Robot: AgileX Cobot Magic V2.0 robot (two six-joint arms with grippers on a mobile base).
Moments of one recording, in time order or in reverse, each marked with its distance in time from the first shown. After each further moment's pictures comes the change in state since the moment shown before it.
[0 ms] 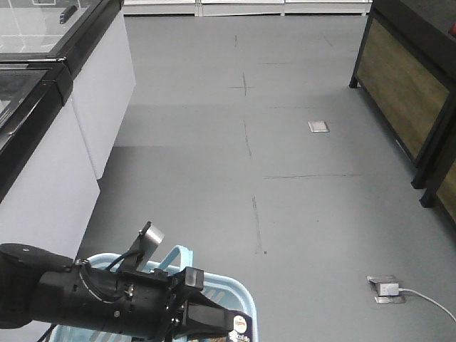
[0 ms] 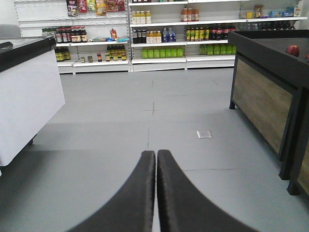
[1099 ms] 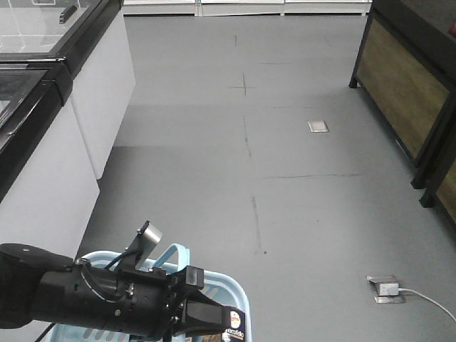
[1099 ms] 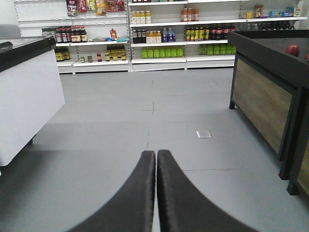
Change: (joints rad) left arm 0.000 0.000 0.000 -0.001 -0.036 0.001; right arm 0.000 0.000 0.000 0.000 0.000 0.000
